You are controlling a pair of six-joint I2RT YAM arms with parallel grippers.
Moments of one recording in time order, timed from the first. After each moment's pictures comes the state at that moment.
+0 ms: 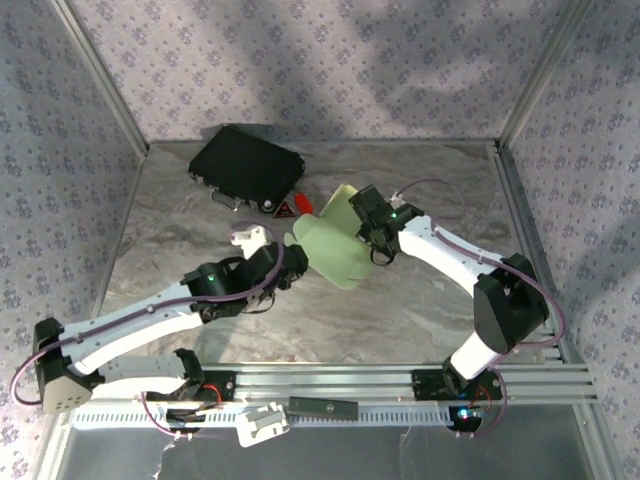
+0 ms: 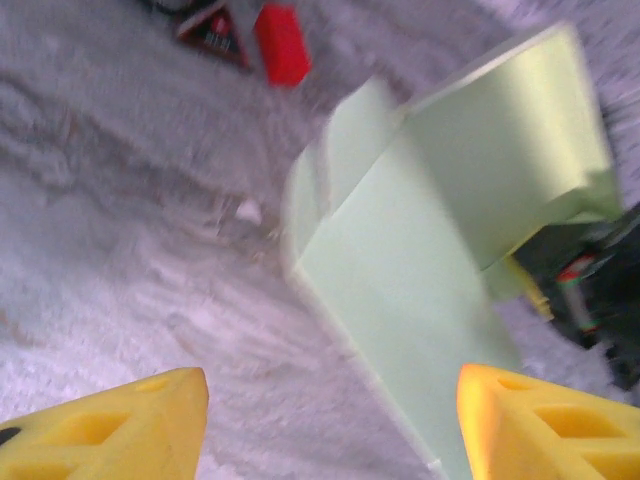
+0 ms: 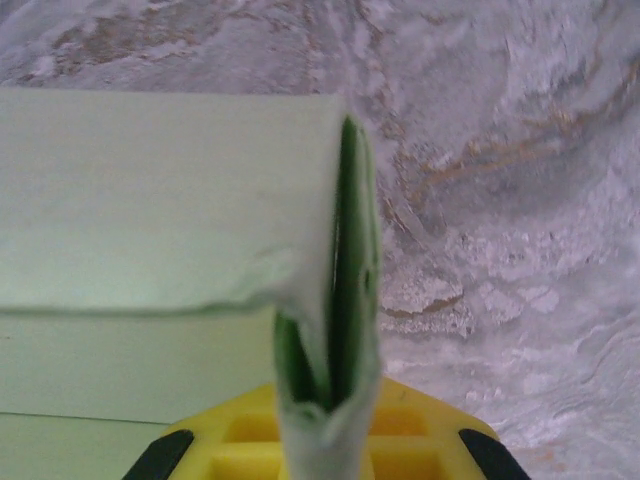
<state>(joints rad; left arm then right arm) -1.10 1.11 0.98 -0.69 -0.50 -1.27 0.61 1.59 1.18 -0.74 0.31 1.18</state>
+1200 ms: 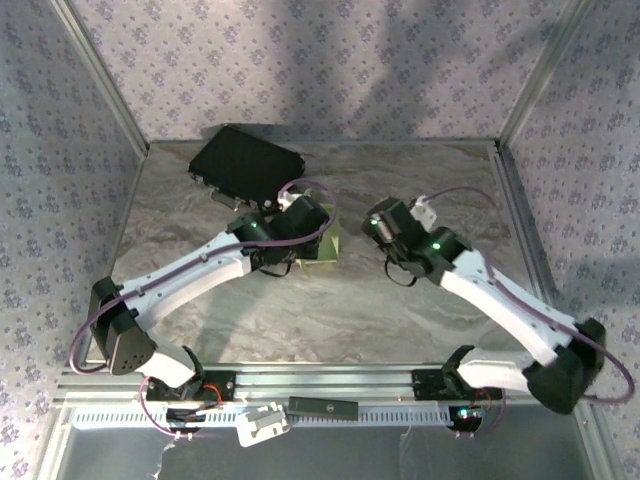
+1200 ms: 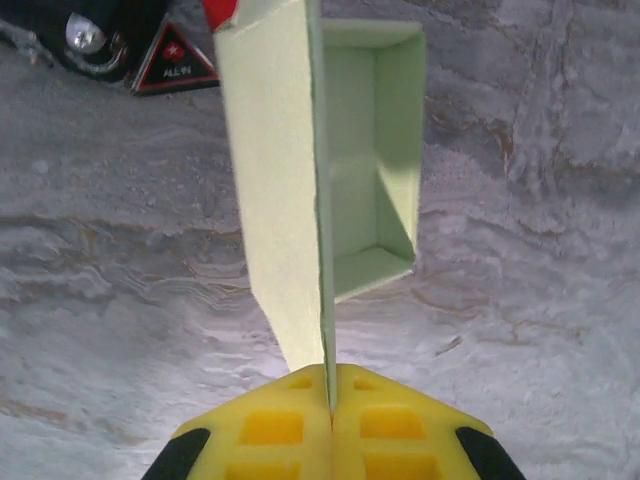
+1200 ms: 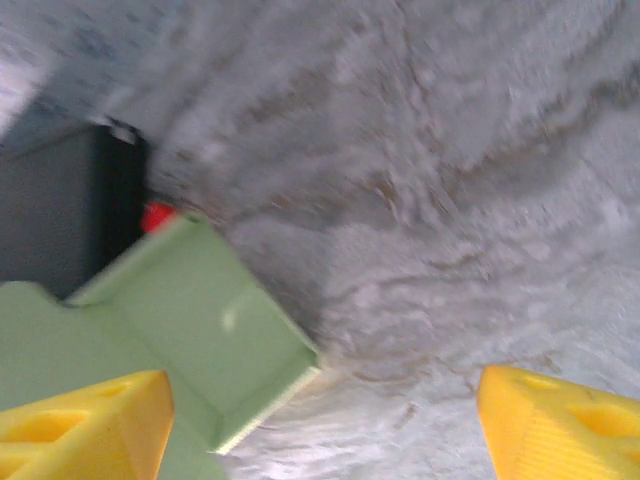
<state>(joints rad) -0.94 1.51 1.43 -0.94 -0.33 -0.66 0.72 1.16 1.12 -0.79 0.41 1.21</state>
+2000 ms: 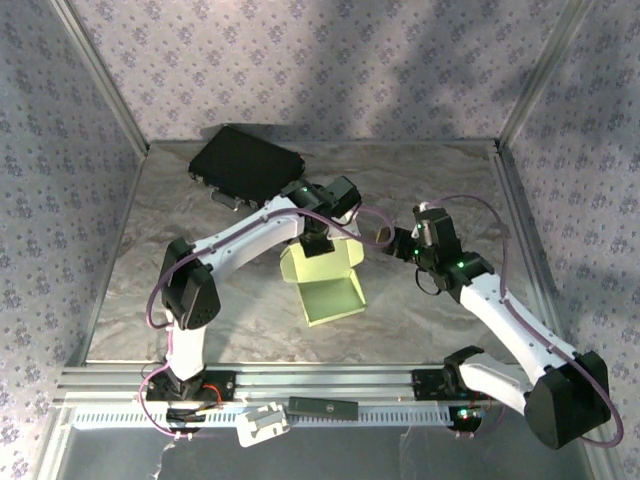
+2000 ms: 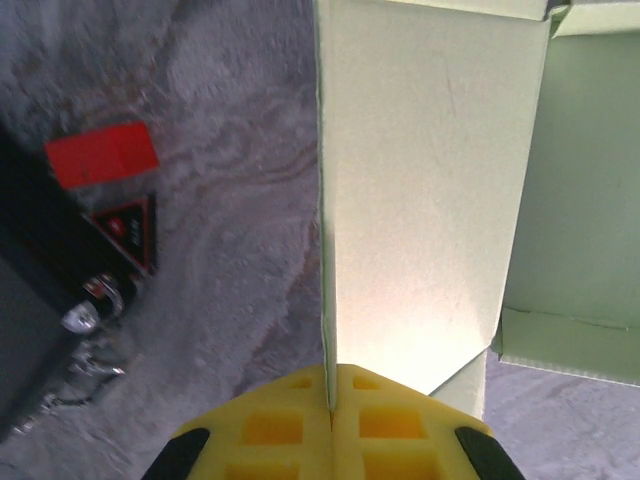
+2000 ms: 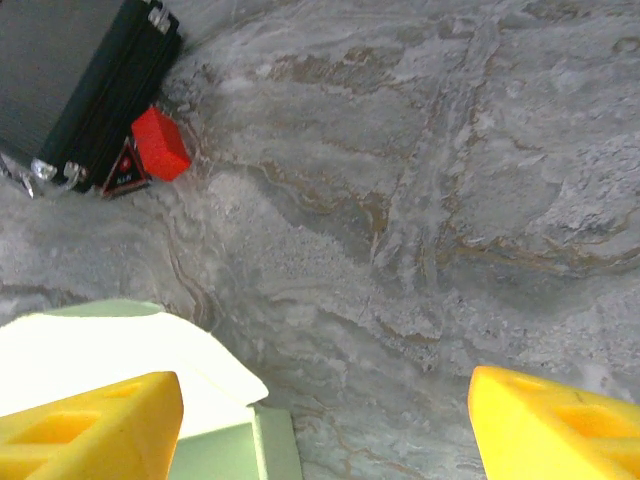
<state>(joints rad) -0.91 1.92 1.82 -1.23 -0.29 0.46 0.41 1.04 0.74 -0.39 -0.02 0.55</state>
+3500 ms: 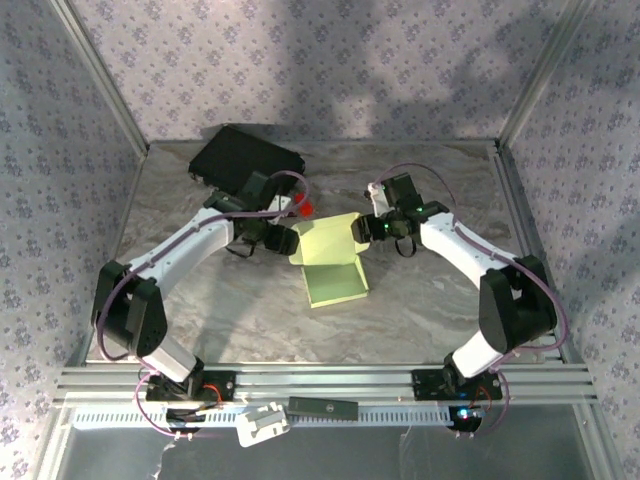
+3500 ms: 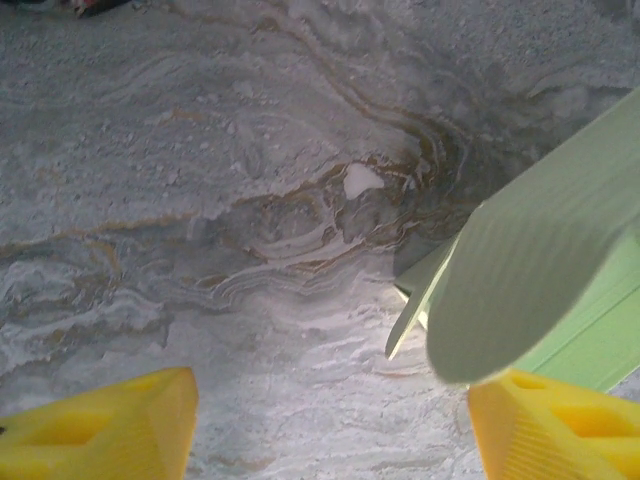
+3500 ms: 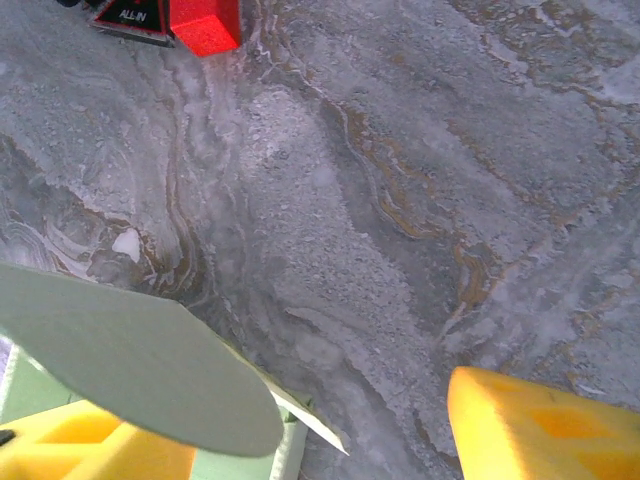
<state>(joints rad) -0.55 1.58 1.29 -0.87 0.11 -0.20 0.41 1.58 1.12 -0.49 -0.21 0.10</state>
